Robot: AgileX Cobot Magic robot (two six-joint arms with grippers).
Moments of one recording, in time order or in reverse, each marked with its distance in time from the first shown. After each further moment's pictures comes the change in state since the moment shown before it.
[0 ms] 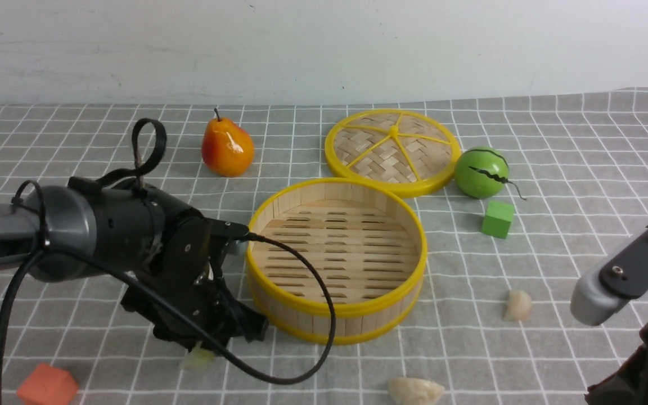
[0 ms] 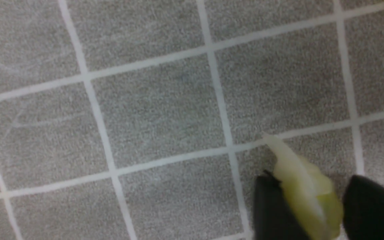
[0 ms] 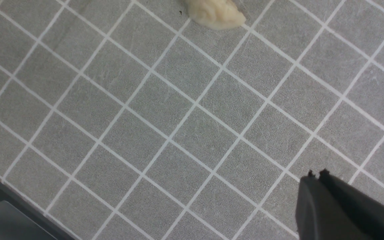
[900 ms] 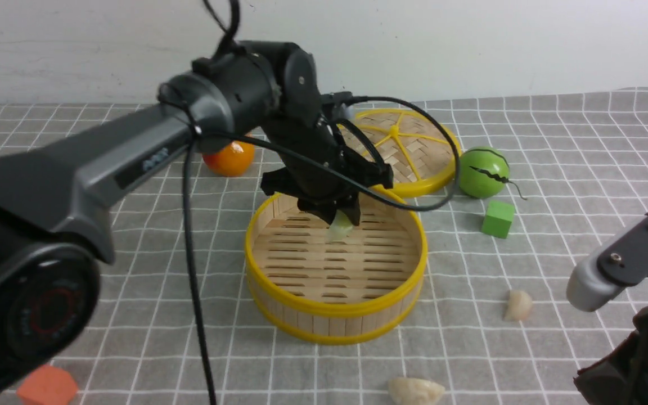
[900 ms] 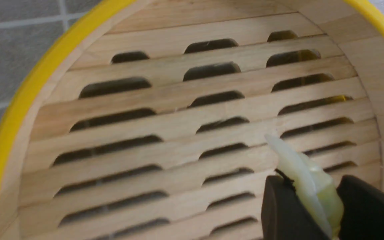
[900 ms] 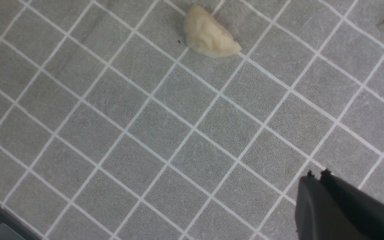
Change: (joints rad) right arm 0.000 0.001 0.000 0.007 -0.059 0.001; left arm -0.077 0.443 -1.003 -0.257 0.357 0.025
